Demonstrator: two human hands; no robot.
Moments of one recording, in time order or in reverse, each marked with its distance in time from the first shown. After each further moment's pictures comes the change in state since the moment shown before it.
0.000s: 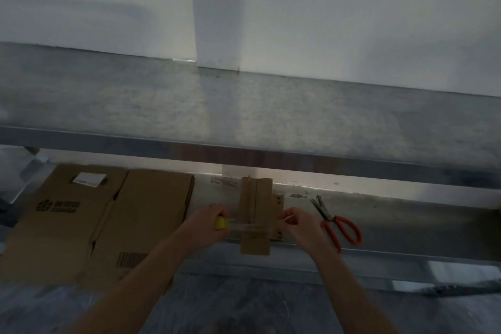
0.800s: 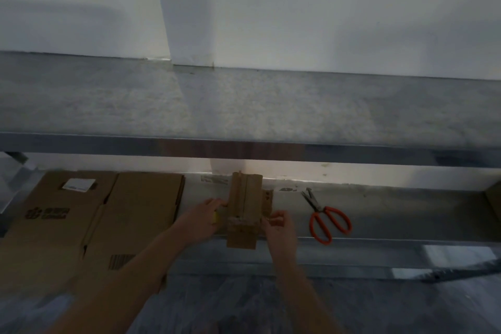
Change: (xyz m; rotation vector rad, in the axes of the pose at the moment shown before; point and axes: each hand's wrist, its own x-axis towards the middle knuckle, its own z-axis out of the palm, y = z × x) left_hand 0.011 0.009 0.007 0.071 -0.047 0.034; right_hand -0.009 0.021 0.065 0.456 0.392 0.134
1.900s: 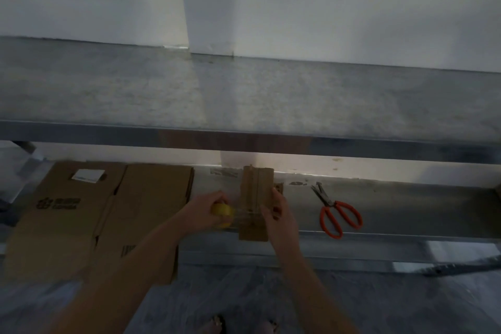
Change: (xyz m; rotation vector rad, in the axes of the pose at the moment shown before) left_hand -0.009 -0.019 -0.018 -0.232 -0.034 0.004; right_hand -0.015 -0.023 0.011 -0.117 -0.178 -0.149
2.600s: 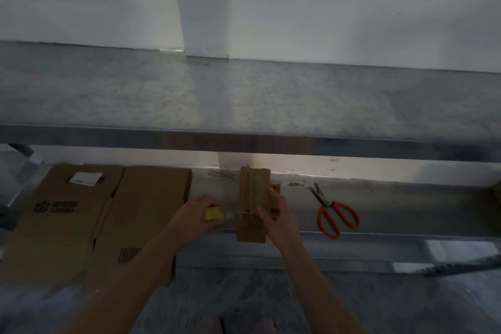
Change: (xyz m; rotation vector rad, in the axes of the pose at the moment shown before) left_hand -0.015 -0.007 0.008 0.177 0.192 0.062; right_hand 0.014 0.010 -0.009 -0.134 -0.102 -0.033
